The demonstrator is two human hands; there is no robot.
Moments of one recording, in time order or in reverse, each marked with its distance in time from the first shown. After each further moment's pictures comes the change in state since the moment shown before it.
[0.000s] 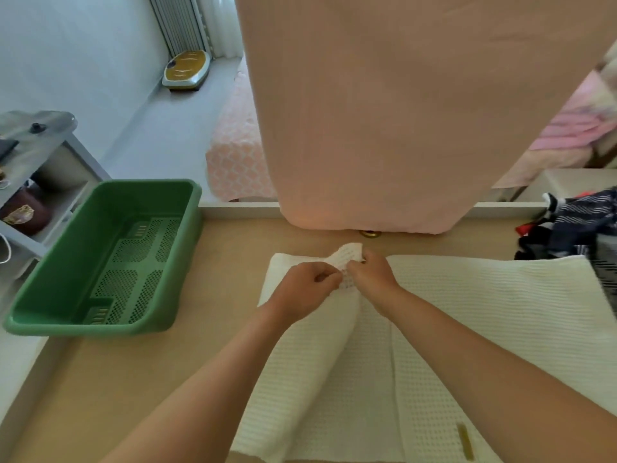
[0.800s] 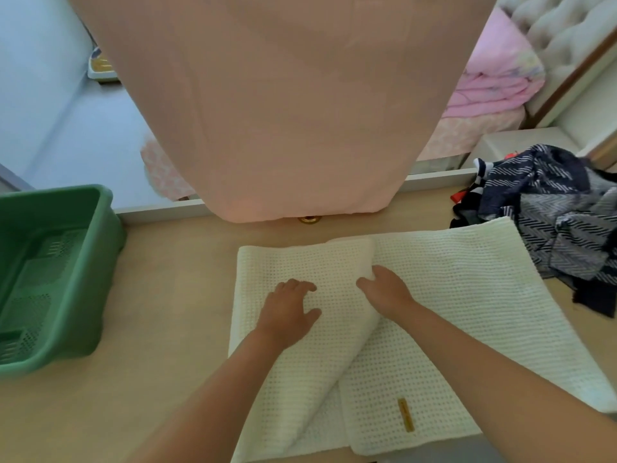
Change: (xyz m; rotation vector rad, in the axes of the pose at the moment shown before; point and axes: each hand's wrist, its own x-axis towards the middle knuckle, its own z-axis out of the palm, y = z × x) left_hand 0.021 -0.014 0.118 0.530 -0.094 0.105; right_hand 0.004 0.110 -0.124 -0.291 0.036 0.133
